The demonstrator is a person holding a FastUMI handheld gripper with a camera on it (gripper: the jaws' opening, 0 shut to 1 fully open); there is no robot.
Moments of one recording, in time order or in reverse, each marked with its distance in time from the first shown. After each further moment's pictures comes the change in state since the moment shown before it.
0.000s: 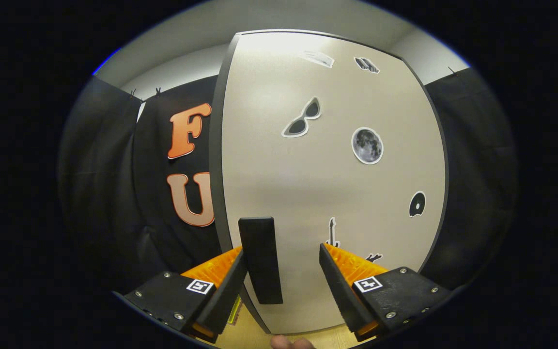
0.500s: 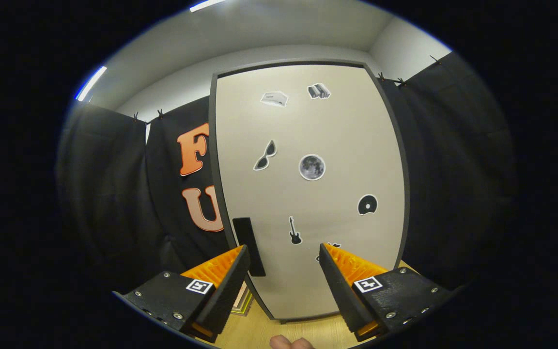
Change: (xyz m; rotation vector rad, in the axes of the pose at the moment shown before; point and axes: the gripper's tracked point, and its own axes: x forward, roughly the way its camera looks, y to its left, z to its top) arm -0.105 -0.062 0.025 0.102 -0.005 0.055
